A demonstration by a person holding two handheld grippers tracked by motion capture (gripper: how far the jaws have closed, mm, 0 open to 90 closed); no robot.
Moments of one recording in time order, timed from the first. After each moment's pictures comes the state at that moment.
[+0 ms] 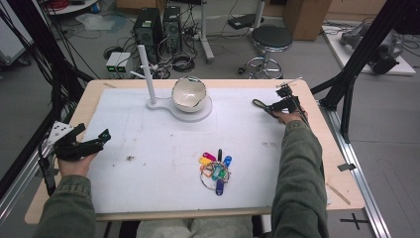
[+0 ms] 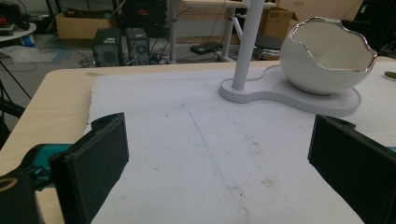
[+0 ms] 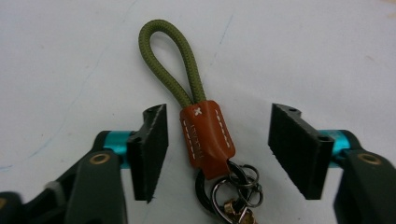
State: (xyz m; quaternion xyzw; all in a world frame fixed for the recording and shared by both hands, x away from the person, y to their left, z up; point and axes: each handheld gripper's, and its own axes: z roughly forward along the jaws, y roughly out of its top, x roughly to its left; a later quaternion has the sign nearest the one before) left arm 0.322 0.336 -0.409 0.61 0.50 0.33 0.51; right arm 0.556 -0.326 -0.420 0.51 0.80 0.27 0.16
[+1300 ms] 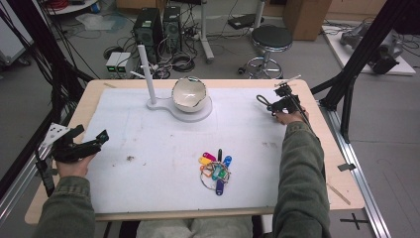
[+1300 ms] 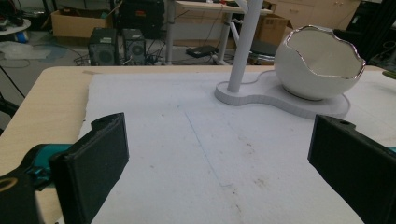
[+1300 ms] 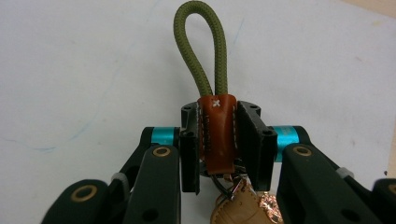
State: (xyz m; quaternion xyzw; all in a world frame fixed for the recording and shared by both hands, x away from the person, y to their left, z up) left arm 0.316 0.339 -0.408 0.60 0.50 0.32 0.53; right arm 0.537 -0.312 -0.397 0.51 0.80 0.25 0.17
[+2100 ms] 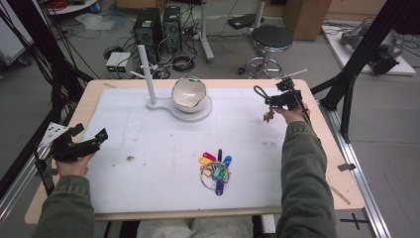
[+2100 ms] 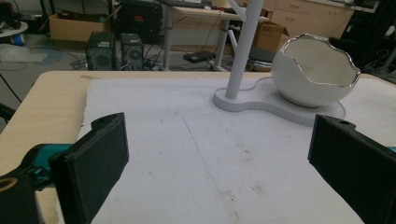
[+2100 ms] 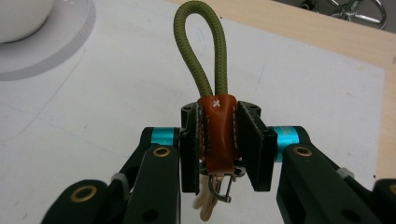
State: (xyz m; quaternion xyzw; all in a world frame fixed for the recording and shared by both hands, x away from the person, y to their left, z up) left arm 0.317 0.341 -0.408 0.59 0.50 0.32 0.54; right arm 0.504 -0.294 -0.348 0.50 0.79 0.30 0.19
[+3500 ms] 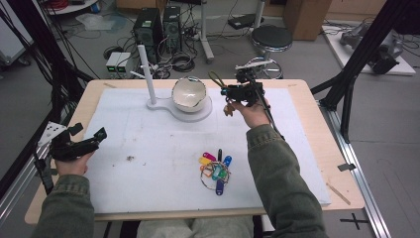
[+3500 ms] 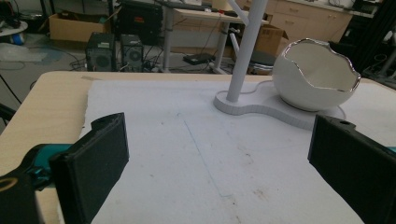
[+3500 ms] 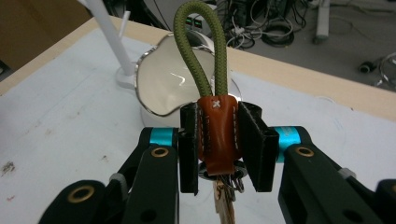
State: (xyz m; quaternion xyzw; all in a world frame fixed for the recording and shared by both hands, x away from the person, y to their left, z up) left arm 0.319 0.344 -0.407 0.59 0.50 0.32 0.55; right arm 0.447 -0.154 -0.282 0.44 0.77 0.42 0.17
